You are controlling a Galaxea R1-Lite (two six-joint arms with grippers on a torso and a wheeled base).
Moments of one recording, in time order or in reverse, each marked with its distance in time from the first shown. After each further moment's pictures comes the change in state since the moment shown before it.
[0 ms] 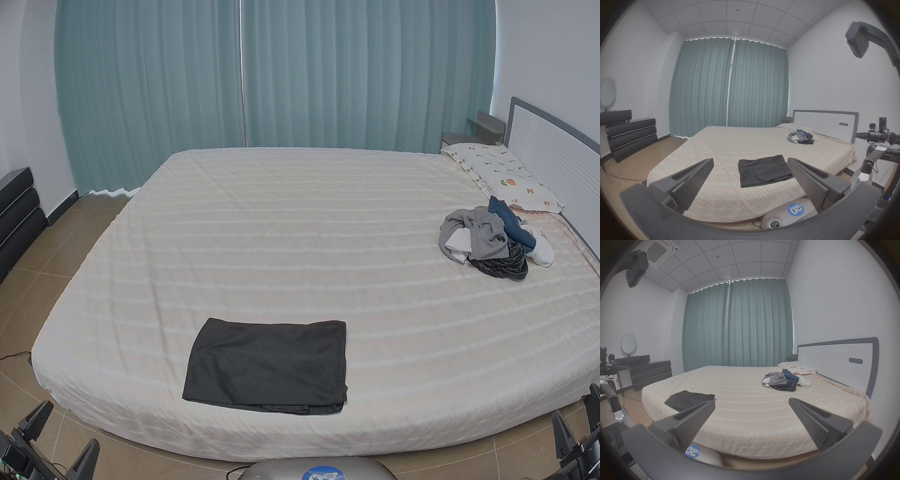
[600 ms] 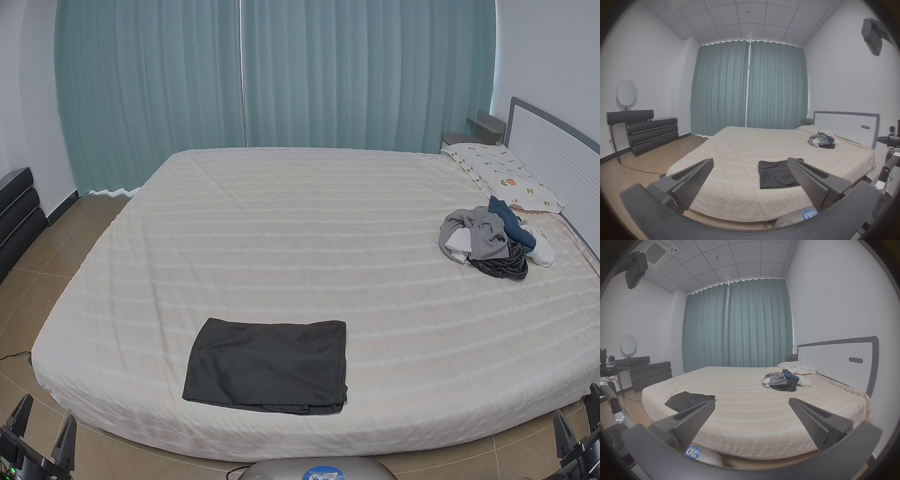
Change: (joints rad) left arm -0.006 -0.004 0.000 0.001 0.242 -0.019; right arm 0.000 0.001 0.000 -0.005 0.000 0.010
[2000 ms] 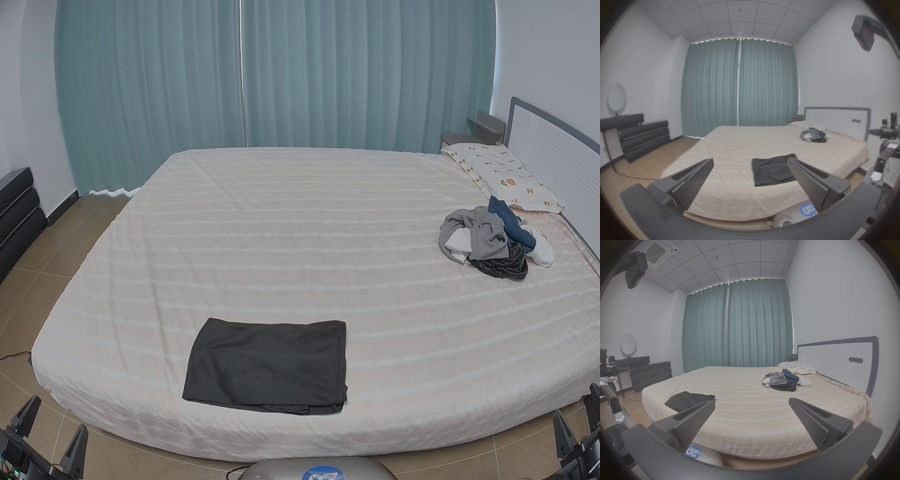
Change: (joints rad) left arm 0.043 0.011 0.000 0.005 -0.135 0.058; right arm -0.001 0.003 0.000 0.000 0.000 0.000
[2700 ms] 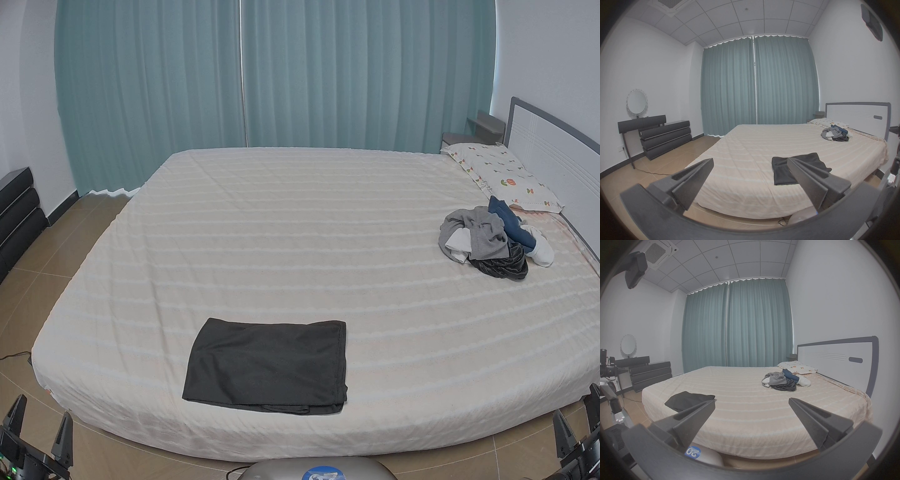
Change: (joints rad) left arm 0.000 -0.001 0.000 0.018 0.210 0.017; right arm -0.001 0.000 0.000 0.000 0.000 0.001
